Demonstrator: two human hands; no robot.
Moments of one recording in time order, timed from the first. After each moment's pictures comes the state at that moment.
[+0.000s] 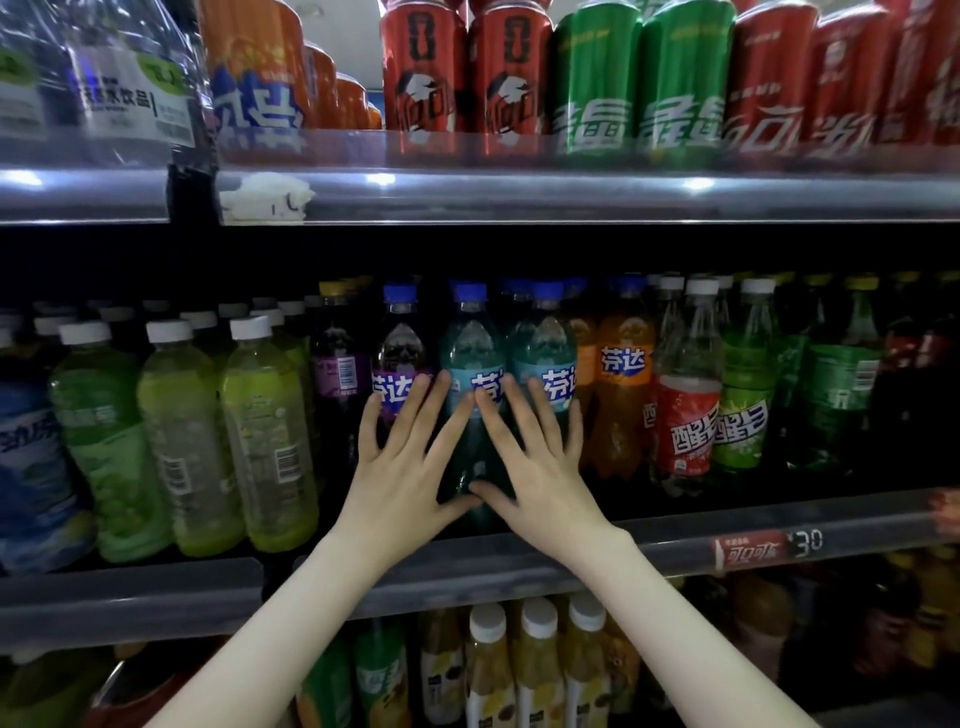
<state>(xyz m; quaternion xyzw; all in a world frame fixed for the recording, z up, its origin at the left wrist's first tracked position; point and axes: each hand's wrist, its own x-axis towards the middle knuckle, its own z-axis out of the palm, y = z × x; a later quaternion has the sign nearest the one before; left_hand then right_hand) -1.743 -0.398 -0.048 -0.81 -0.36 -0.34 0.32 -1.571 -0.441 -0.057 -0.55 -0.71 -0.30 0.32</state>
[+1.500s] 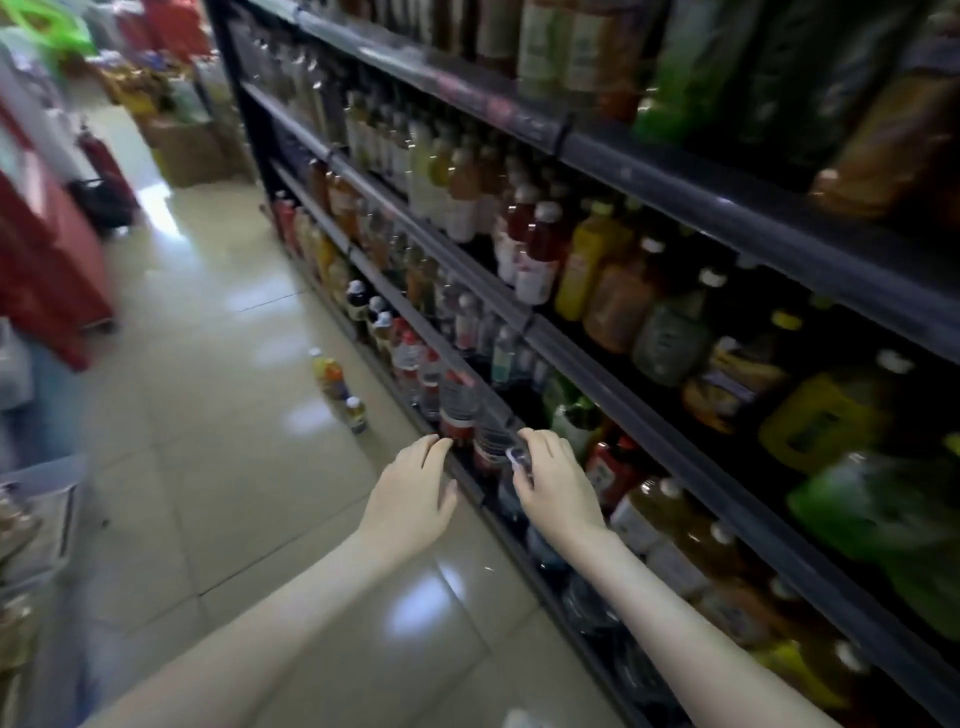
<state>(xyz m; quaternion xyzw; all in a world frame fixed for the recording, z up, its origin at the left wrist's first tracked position) -2.534 -0.605 -0.337 -0.53 -0.81 -0.23 -0.03 -2.390 -0.476 -0.318 -0.33 -0.92 0.18 0.13</state>
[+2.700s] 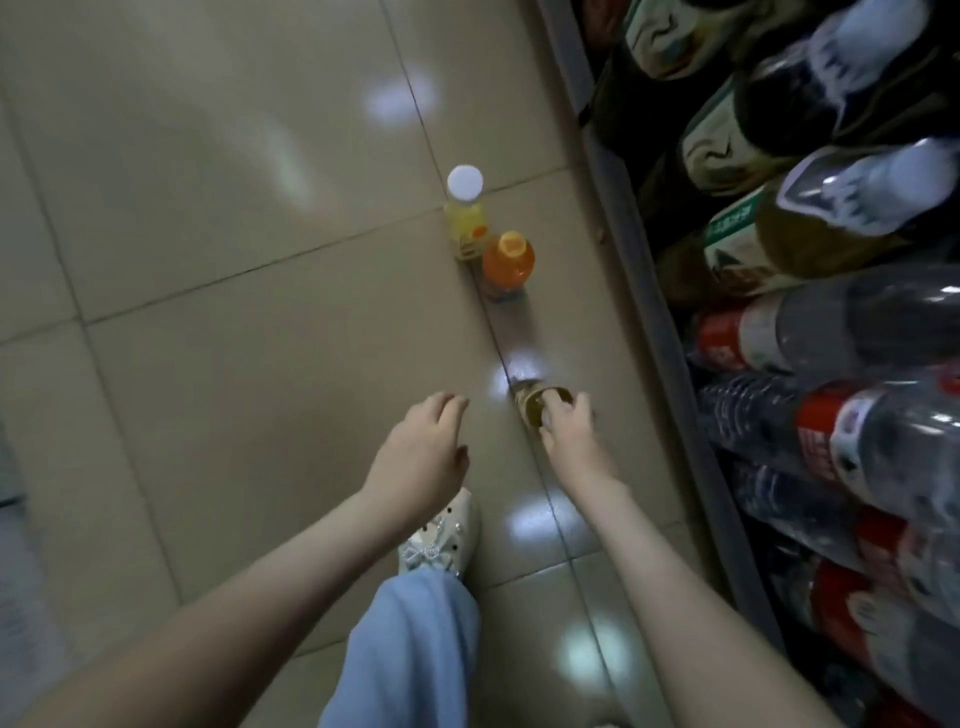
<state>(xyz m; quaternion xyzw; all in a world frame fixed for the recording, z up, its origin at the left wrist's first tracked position) -3.306 -0.426 -0.984 -0.32 -0.88 -0.12 -0.33 -3.209 -0.265 -1.046 -0.32 -0.87 0.25 -0.29</state>
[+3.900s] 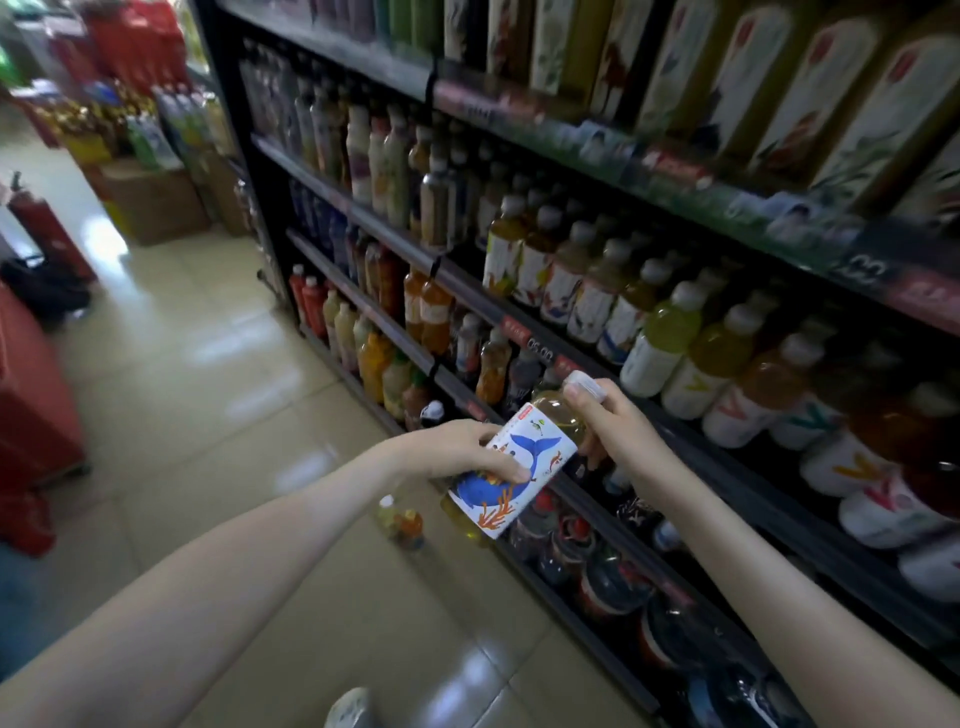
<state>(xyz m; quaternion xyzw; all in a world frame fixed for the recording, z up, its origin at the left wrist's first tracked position) -3.246 -0.419 -0.275 -0.48 -0.61 -0.26 -0.58 -3.064 -0.312 -0.258 -0.42 -0.71 0.53 0.20</state>
